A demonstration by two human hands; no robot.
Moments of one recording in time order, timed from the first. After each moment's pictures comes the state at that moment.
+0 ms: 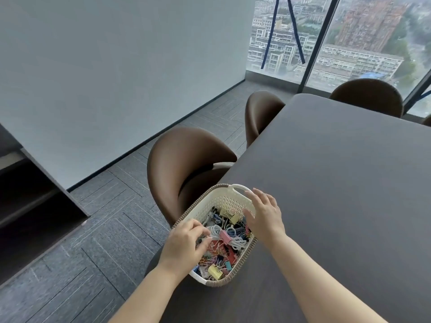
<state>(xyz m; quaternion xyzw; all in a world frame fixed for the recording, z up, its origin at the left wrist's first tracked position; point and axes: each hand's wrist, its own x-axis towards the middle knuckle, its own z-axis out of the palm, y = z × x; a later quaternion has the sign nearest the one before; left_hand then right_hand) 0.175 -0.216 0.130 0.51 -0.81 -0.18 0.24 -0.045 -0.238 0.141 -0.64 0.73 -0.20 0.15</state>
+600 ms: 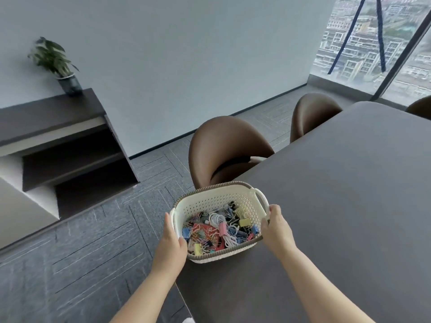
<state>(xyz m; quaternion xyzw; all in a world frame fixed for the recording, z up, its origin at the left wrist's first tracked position) 0.179 -0.096 0.125 0.80 -0.46 -0.28 0.26 -0.046 -0.179 0.121 -0.59 0.70 -0.21 0.34</state>
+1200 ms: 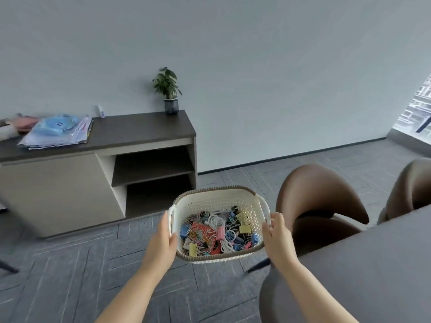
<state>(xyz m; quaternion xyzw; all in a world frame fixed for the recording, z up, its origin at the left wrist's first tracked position) 0.455 -0.072 0.167 0.81 -0.40 -0.20 0.39 0.238 -0.206 0.171 -0.70 0.57 -0.25 0.35</state>
